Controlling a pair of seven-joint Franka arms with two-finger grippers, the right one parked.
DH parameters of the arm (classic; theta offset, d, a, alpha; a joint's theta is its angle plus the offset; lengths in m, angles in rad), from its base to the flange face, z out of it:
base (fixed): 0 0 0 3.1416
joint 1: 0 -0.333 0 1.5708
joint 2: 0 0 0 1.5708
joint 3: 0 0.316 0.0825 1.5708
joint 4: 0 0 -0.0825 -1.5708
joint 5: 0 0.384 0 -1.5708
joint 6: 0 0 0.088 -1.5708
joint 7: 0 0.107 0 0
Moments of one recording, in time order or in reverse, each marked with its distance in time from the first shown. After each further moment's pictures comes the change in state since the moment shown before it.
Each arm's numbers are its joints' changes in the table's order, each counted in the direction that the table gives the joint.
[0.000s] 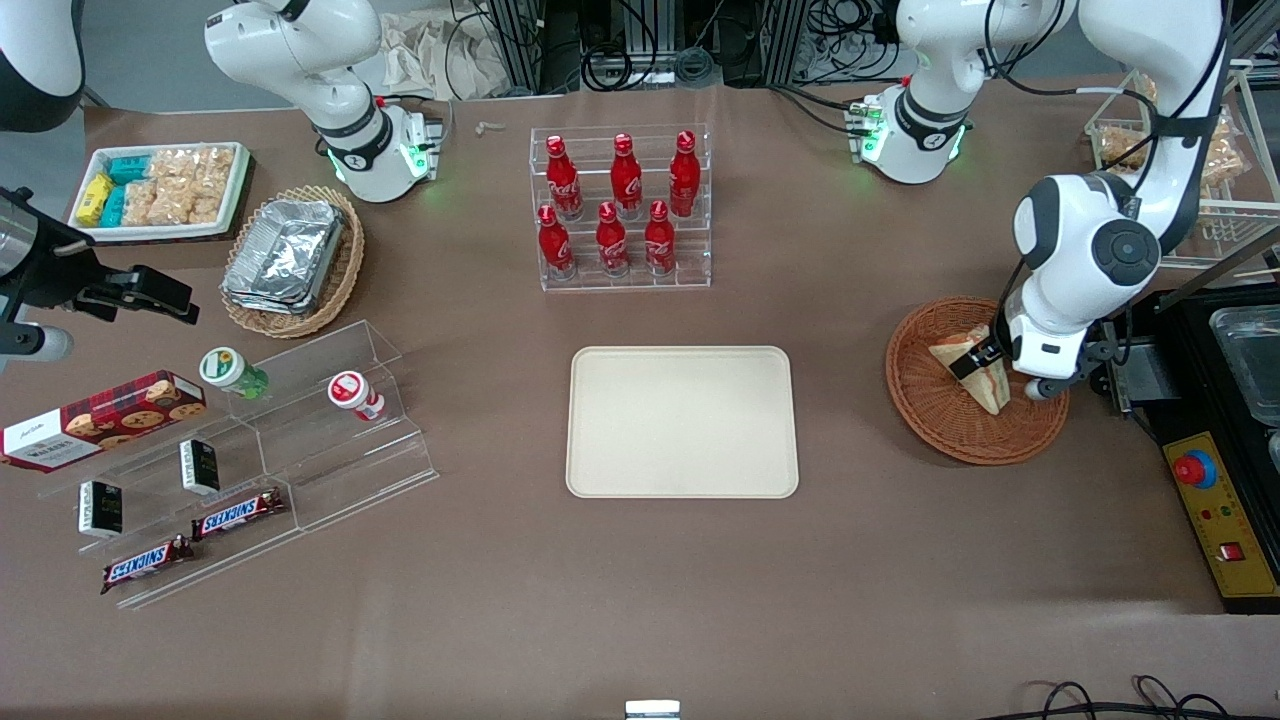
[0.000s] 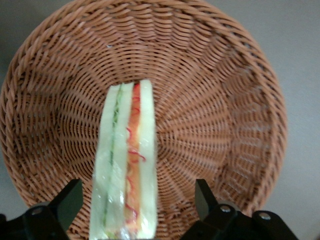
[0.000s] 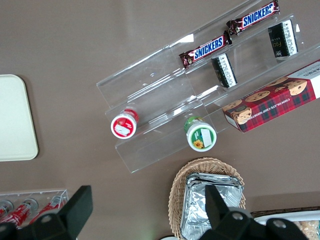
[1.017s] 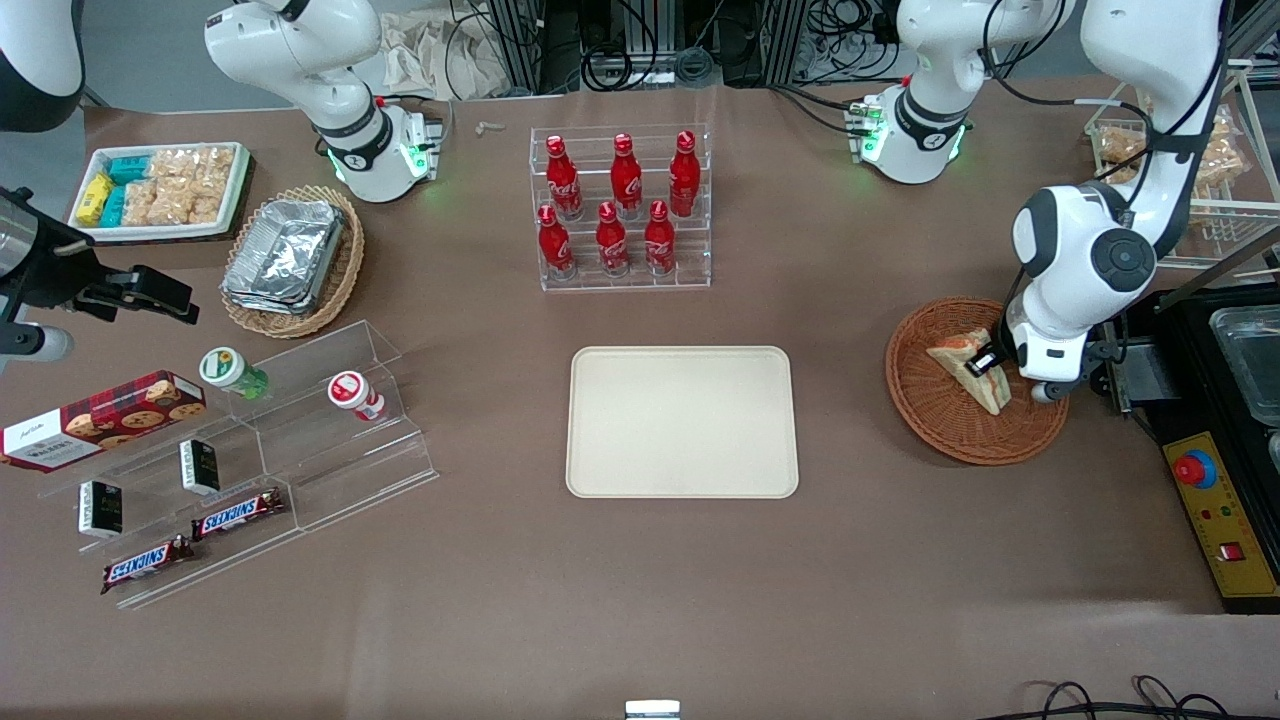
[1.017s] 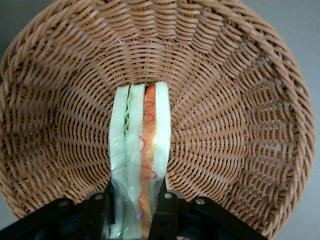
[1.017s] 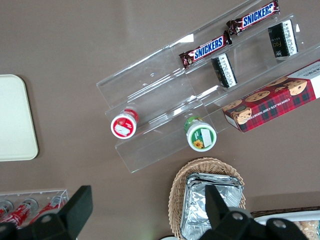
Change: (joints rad) arm -0.017 0.039 0.000 -0.012 0.000 -0.069 -0.068
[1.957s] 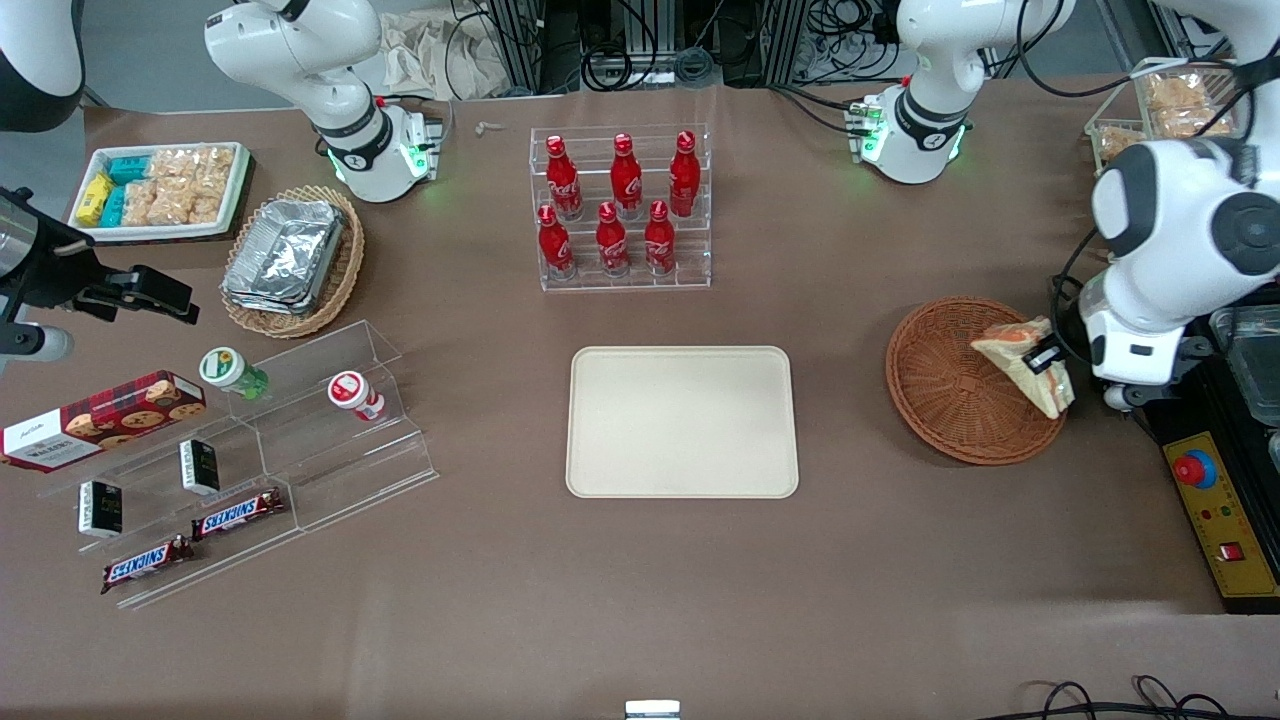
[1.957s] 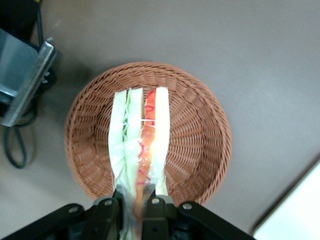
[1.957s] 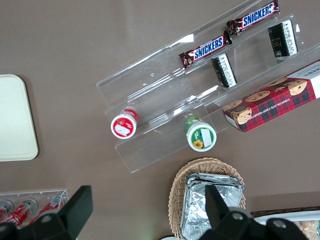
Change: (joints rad) arm 0.005 -0.102 -0.011 0.390 0.002 0.557 0.111
